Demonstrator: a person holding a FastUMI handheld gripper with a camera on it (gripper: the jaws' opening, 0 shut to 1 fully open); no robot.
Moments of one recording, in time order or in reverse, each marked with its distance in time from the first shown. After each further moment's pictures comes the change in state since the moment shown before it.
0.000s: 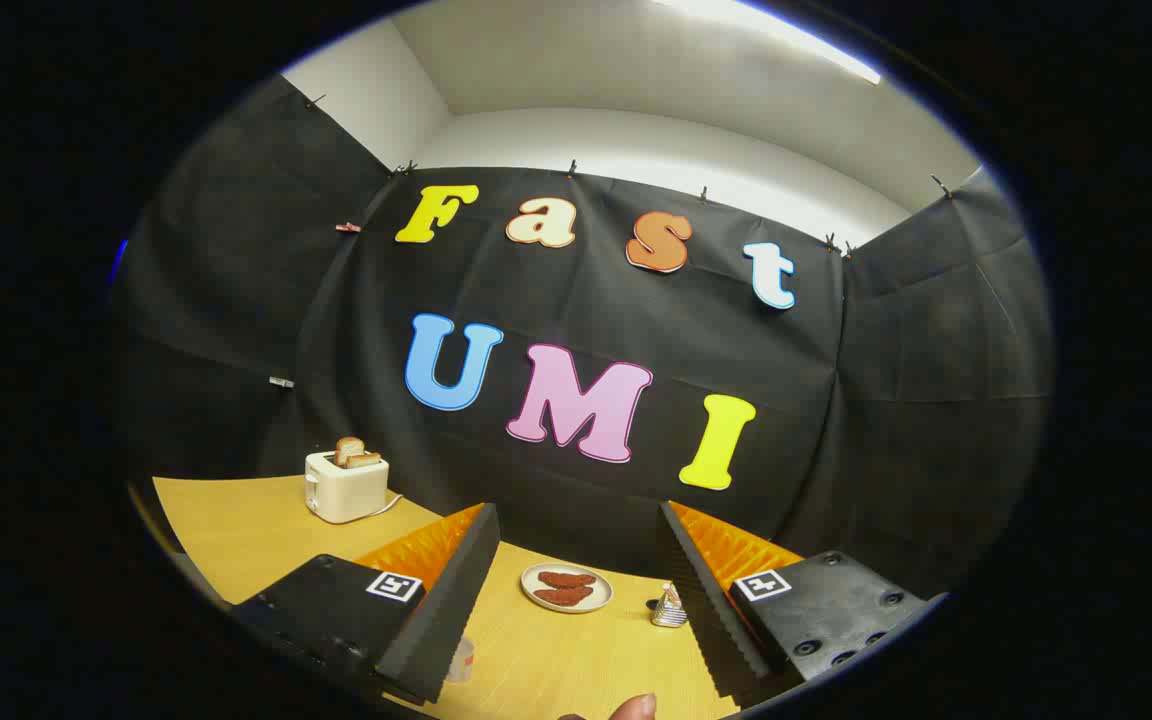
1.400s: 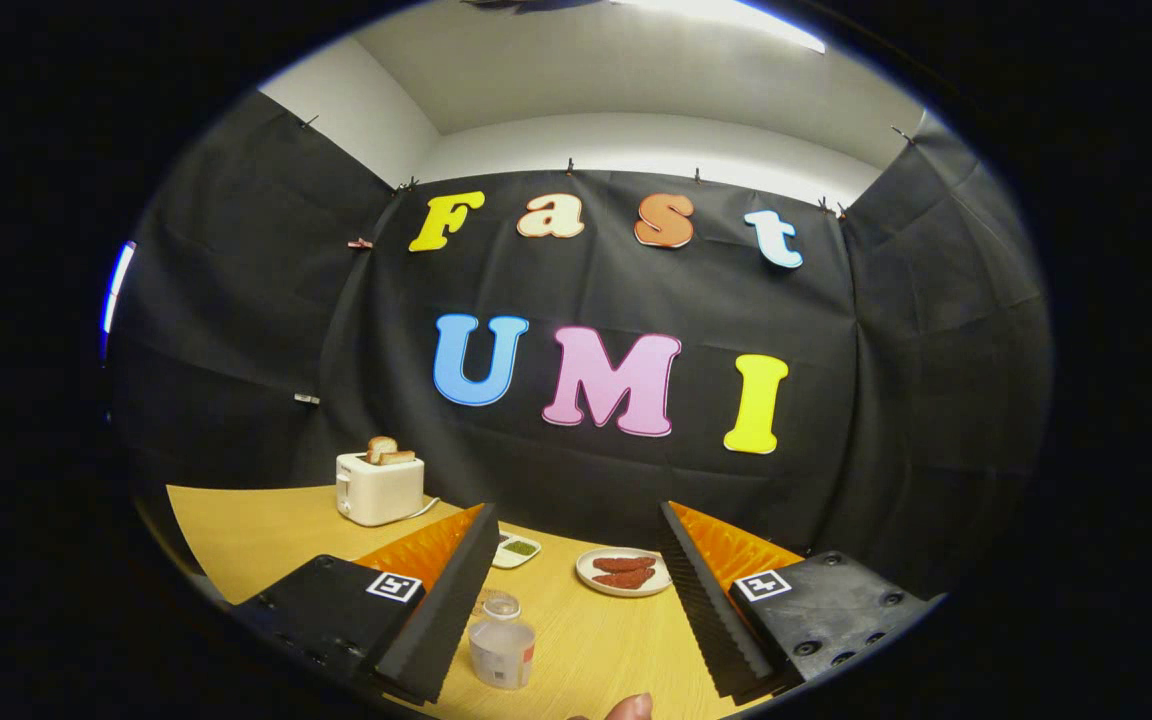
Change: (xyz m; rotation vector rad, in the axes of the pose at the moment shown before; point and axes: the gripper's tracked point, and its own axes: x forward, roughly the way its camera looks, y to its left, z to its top) arm -0.002 0.063 -0.129 0.130 -0.026 0.058
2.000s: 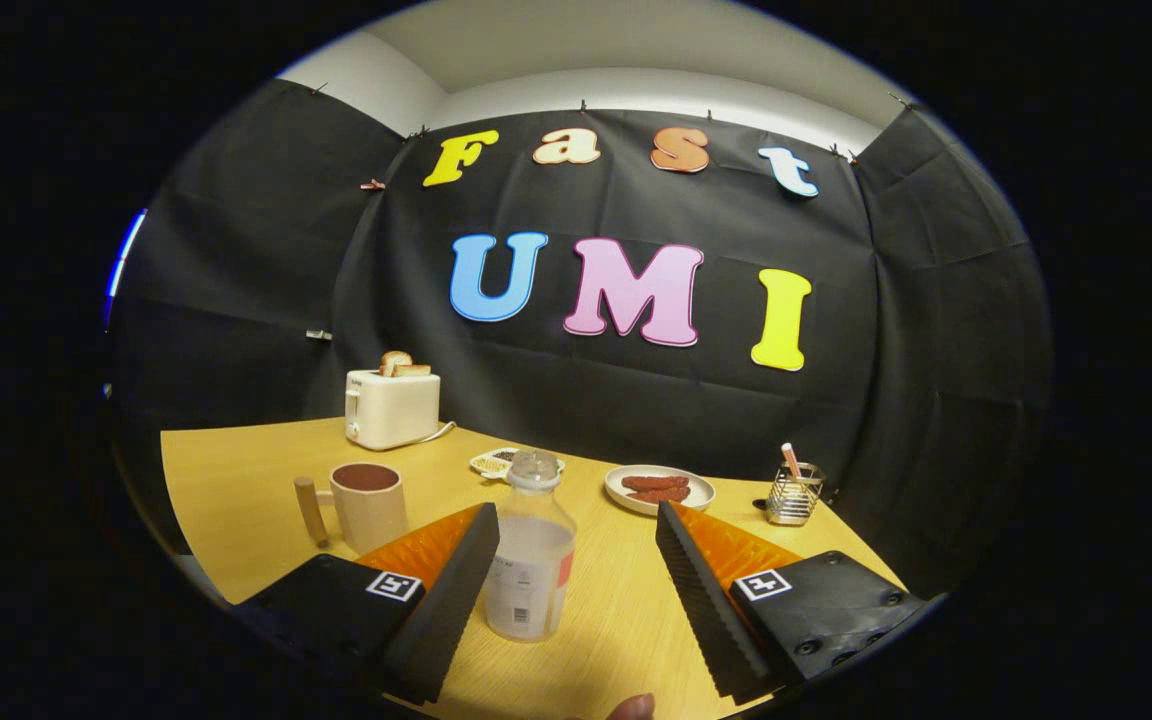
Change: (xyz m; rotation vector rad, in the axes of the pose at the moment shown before) arm 0.001 0.042 -0.135 0.006 0.160 0.033
